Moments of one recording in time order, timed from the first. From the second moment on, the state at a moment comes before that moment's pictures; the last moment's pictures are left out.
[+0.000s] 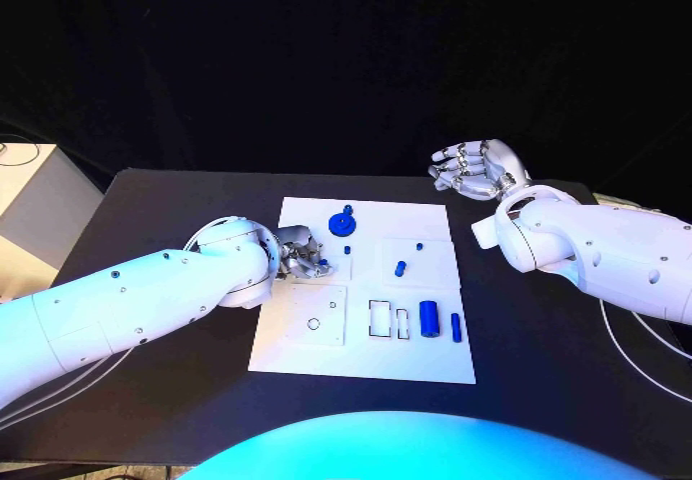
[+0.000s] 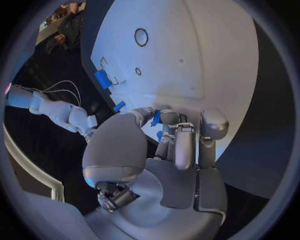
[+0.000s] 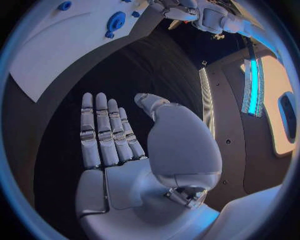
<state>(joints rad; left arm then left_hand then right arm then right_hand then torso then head) 1.00 -0.71 0.10 1.49 -1.30 0.04 -0.50 1.16 -0.09 0.48 0.29 0.30 0.79 0.06 0.81 0.81 1.16 -0.02 1.15 0.77 1.47 -0.07 1.49 1.31 0.11 1.28 0.04 1.26 1.01 1.17 -0.78 -0.09 1.30 -0.55 -0.59 0.32 1.25 -0.21 0.47 0.14 0.37 0.83 0.21 0.22 0.30 1.03 0.17 0.21 0.07 1.11 0.11 0.11 0.43 0.18 1.05 0.23 0.07 0.16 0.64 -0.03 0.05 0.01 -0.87</state>
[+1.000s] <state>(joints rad) 1.00 -0.72 0.13 1.51 -1.15 0.06 -0.50 1.22 -0.13 0.71 0.23 0.30 0.74 0.07 0.85 0.76 1.12 0.00 1.13 0.71 1.46 -0.06 1.47 1.31 0.12 1.24 0.05 1.23 0.97 1.17 -0.77 -0.09 1.30 -0.55 -0.58 0.32 1.25 -0.21 0.47 0.14 0.37 0.83 0.21 0.22 0.30 1.03 0.17 0.21 0.07 1.11 0.11 0.11 0.43 0.18 1.05 0.23 0.07 0.15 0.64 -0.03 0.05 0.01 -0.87</state>
